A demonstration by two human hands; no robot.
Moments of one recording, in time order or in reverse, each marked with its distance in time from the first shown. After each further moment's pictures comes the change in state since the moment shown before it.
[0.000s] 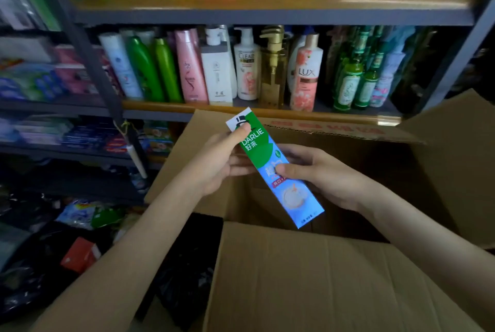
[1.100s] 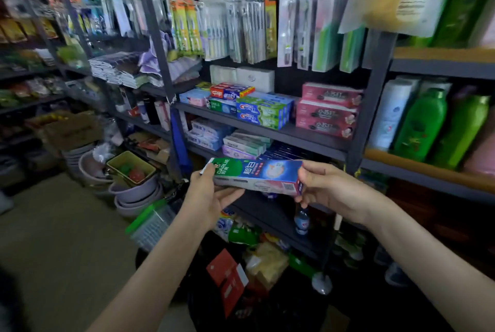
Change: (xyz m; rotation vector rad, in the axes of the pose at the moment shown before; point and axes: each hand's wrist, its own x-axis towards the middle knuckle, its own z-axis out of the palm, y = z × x) left_hand -0.105 0.052 -0.574 -0.566 0.808 0.082; right_hand 0.349 -0.060 0.457 0.080 -0.452 -0.120
